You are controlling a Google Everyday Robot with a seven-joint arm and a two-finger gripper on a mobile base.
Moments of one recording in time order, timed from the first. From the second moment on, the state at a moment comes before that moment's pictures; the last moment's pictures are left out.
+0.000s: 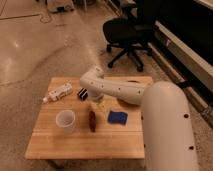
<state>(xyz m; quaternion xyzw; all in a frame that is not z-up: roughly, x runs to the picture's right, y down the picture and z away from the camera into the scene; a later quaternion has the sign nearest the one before) -0.070 0.101 0.893 -0.30 -0.10 -0.35 0.88</state>
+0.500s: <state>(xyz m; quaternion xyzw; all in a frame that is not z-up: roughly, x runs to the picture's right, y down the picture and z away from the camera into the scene) -0.119 0.153 0.884 -0.30 -0.19 -0.46 0.81</state>
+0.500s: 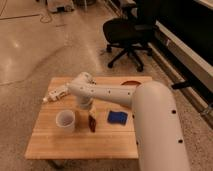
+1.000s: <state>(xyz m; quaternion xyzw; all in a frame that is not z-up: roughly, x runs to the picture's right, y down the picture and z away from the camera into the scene) -0.110 0.148 0.895 -0.30 -0.18 -0.45 0.82</state>
